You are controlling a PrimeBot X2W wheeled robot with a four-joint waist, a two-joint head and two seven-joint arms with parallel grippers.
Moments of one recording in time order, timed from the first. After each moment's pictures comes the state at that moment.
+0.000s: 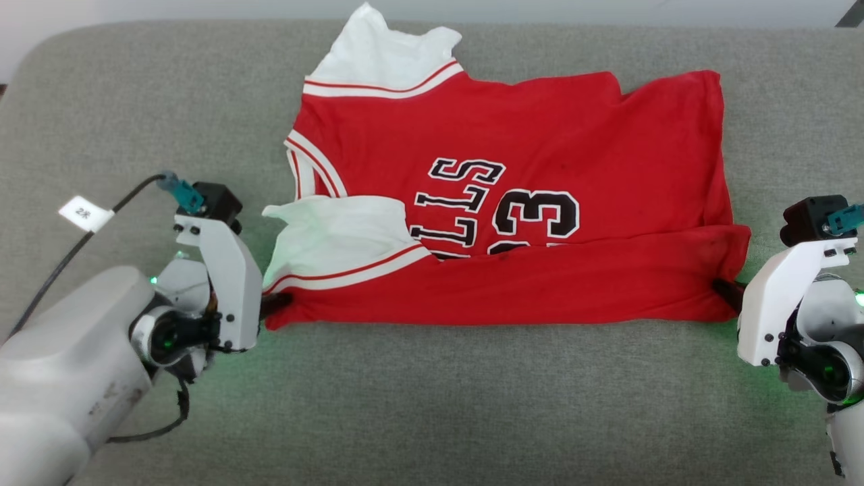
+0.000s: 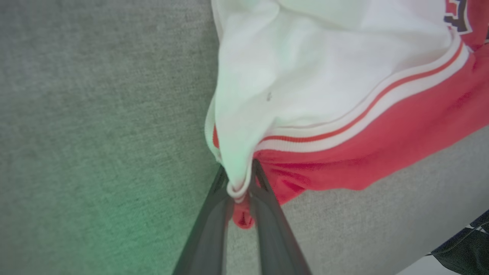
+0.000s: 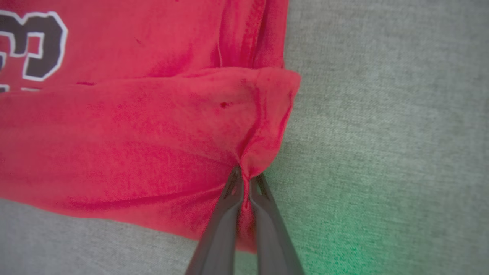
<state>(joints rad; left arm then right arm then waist) -0.96 0.70 -1.16 0.55 -1.40 -0.03 0.54 -0.46 -0.29 0.04 0.29 0.43 0.13 0.78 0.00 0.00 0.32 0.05</state>
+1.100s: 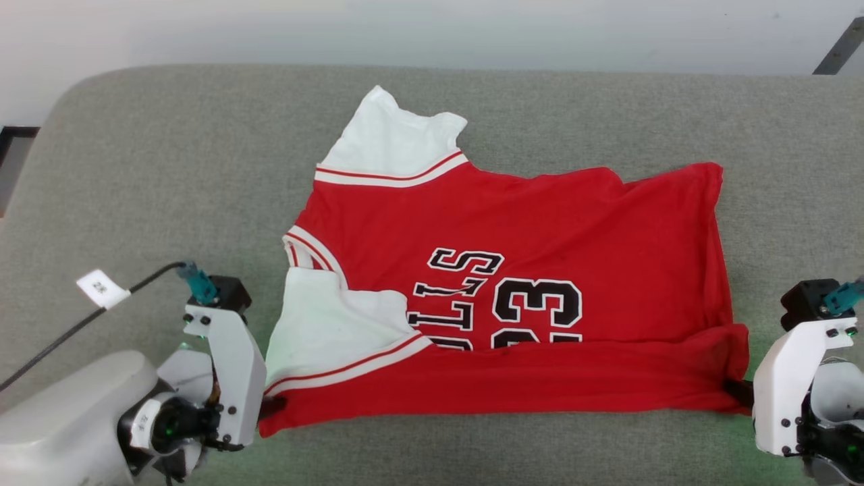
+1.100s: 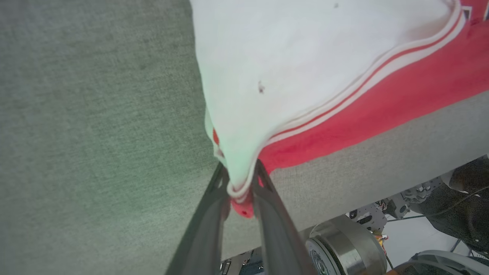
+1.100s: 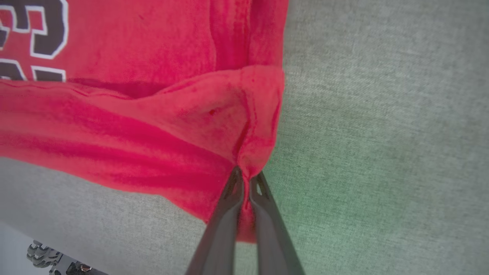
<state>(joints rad) -0.81 0.88 -1.20 0.17 -1.44 0.18 0.64 -0.21 -0.31 -0.01 0.03 0.47 0.13 1.04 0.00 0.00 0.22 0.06</state>
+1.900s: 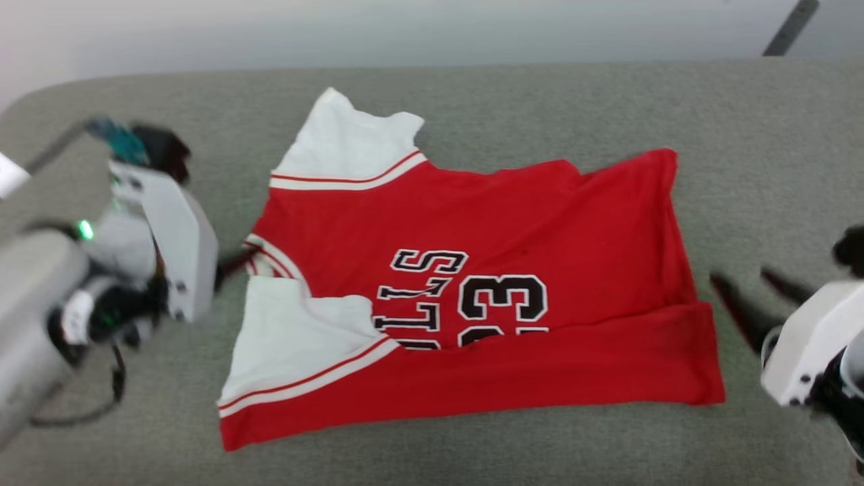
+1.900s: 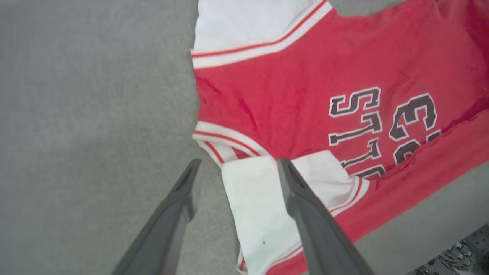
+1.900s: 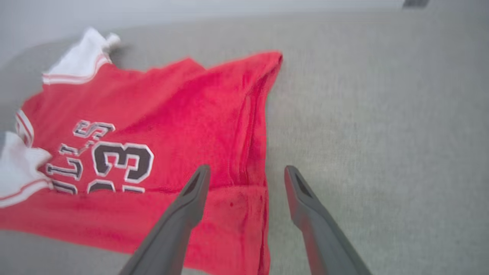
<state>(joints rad) -1.01 0.93 -1.10 0.16 -1.34 0.15 0.57 -0.22 -0.21 -0.09 -0.19 0.44 0.13 0.85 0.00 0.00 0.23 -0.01</state>
